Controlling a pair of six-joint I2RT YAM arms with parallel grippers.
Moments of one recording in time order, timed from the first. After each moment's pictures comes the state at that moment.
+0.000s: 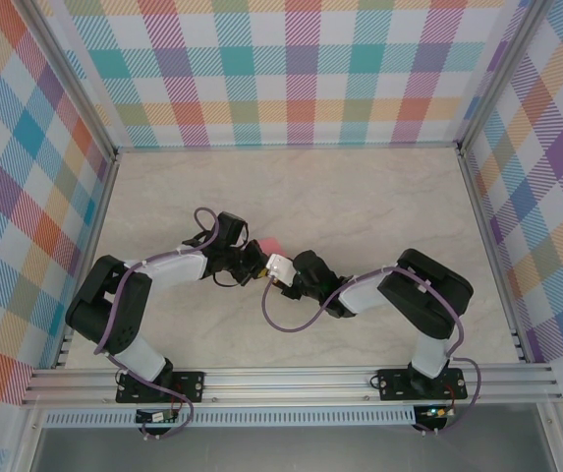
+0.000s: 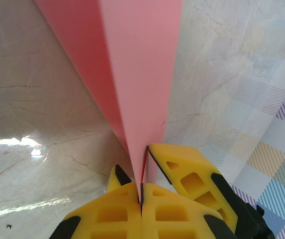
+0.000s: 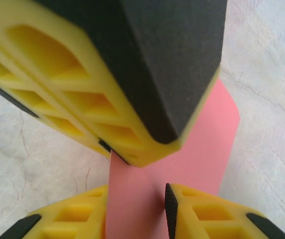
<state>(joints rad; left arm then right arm) -0.51 1.60 0.83 -0.17 0.47 -1.19 0.90 1.80 0.66 0.56 0.06 -0.39</state>
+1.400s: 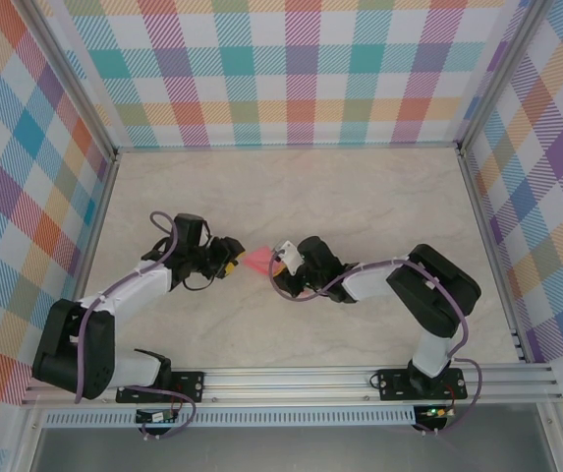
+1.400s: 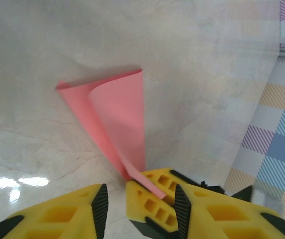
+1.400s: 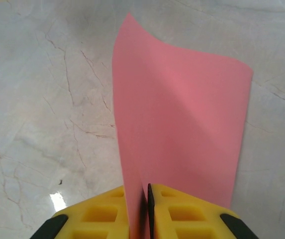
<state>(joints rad) -0.31 1.32 0.66 -0.18 0.46 -1.11 0.80 1.77 0.74 0.35 -0.28 0.05</state>
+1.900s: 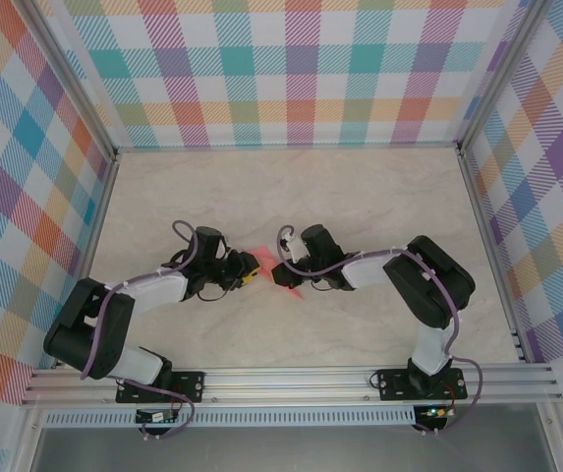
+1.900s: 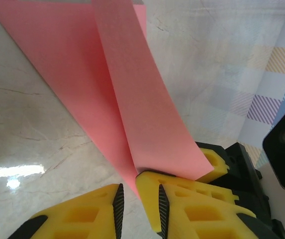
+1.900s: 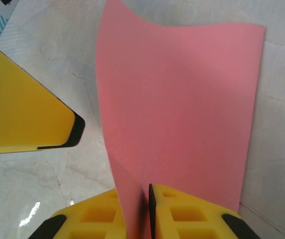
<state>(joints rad) -0.42 1.44 0.58 0.08 0.50 -1.15 0.73 1.84 0.82 0.29 -0.52 0.37</state>
